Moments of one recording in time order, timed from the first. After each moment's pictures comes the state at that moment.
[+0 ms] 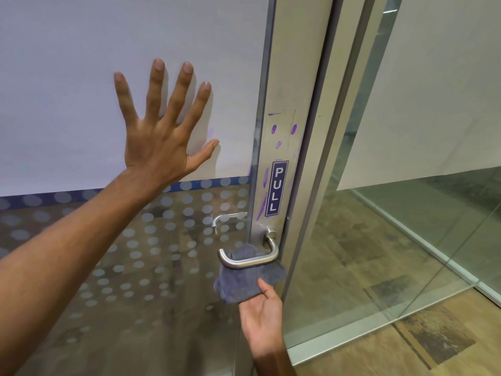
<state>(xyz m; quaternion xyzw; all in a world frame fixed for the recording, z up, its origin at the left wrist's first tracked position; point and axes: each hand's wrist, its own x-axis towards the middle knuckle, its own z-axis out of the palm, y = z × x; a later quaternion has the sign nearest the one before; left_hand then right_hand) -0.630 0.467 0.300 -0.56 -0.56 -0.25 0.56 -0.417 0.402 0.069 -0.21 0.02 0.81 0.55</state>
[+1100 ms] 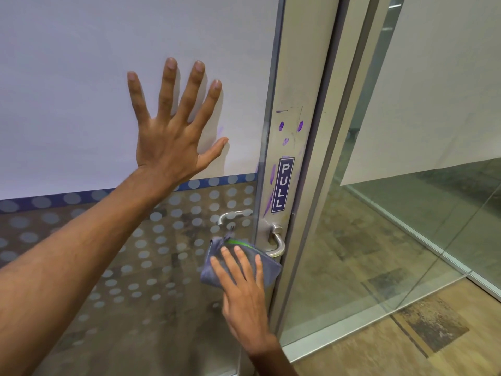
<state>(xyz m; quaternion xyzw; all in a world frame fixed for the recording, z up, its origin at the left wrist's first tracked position) -0.629 0.467 0.299 -0.57 -0.54 -0.26 0.56 -0.448 0.385 0.065 -0.43 -0.83 -0.07 0.34</state>
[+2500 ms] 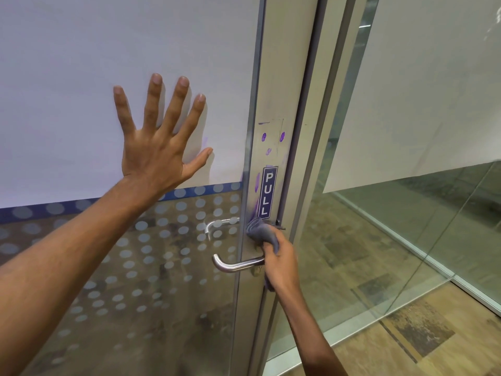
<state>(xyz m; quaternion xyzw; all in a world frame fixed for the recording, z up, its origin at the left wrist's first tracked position) -0.632 0.469 0.298 -0.58 -0.54 -0.27 0.55 -0.383 0.445 0.139 -0.56 -0.57 0.31 0.51</state>
